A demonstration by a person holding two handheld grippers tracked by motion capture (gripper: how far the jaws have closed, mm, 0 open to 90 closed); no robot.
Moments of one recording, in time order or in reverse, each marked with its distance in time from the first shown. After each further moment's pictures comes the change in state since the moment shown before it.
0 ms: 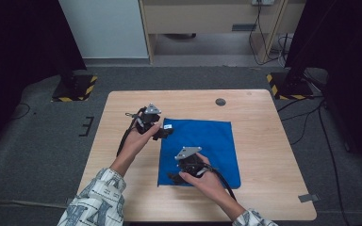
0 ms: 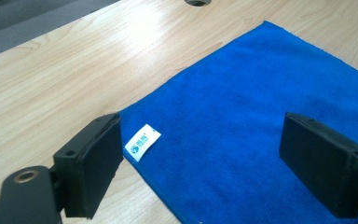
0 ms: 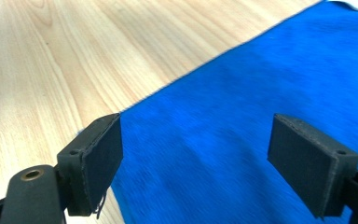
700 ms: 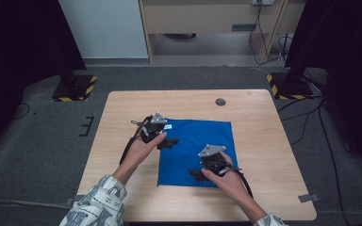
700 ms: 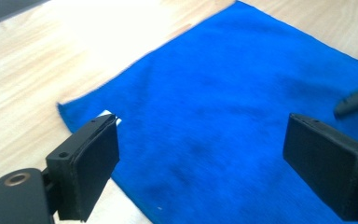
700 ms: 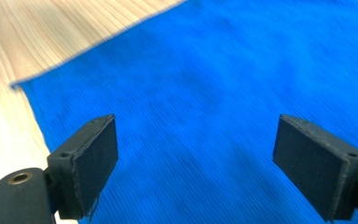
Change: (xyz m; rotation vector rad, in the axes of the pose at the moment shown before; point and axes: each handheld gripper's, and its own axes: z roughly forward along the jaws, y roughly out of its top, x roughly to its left) left arm -0.028 -0.012 0.006 0.031 -0.040 0.033; right arm -0.042 -0.035 -0.043 -0.016 -0.106 0.038
